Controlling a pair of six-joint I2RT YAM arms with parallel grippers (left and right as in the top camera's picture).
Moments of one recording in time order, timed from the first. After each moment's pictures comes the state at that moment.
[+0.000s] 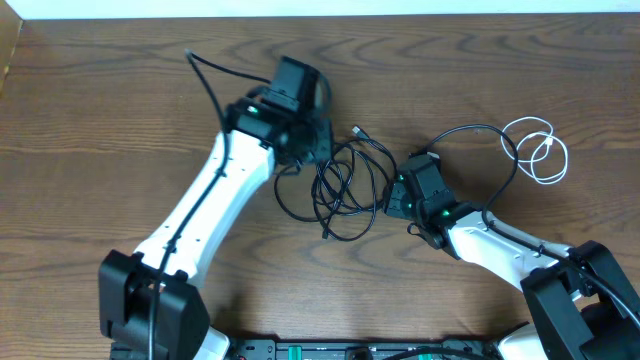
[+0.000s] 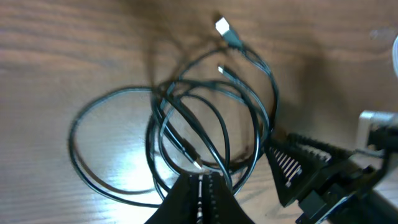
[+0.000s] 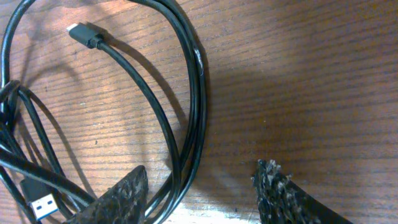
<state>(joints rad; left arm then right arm) -0.43 1.68 1.44 -0.92 0.17 -0.45 0.51 1.61 0.65 -0.02 0.04 0.72</state>
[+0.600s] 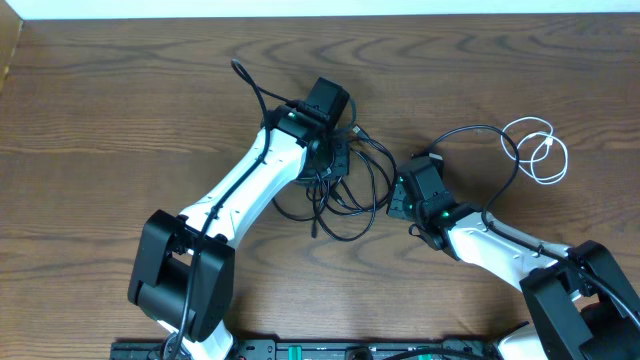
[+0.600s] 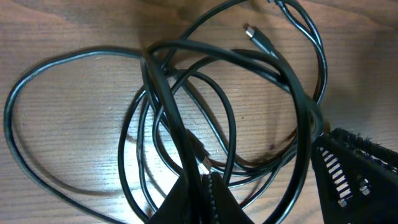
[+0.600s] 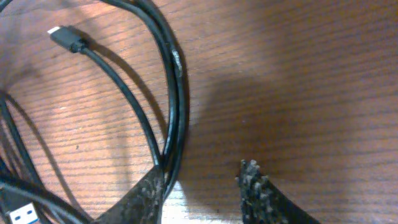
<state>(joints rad) -0.50 1.82 1.40 -0.89 0.12 -0.51 0.51 1.61 0.64 -0.03 0.08 0.73</state>
